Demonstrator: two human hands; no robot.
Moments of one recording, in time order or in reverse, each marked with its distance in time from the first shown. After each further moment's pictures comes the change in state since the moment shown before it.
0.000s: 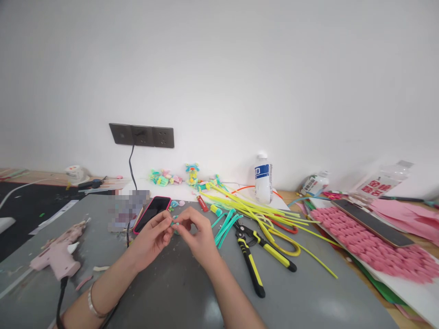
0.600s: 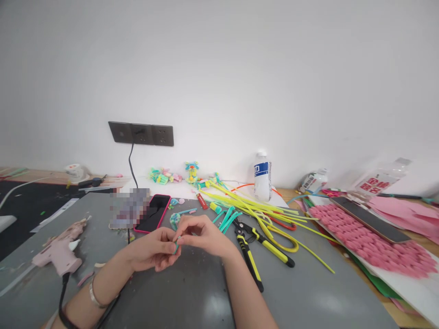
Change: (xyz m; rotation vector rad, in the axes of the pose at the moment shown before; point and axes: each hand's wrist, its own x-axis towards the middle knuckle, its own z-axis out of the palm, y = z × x) left_hand -0.004 0.003 -0.009 0.199 -0.365 -0.473; right_hand 0.004 -0.006 -0.030 0.332 -0.466 0.223
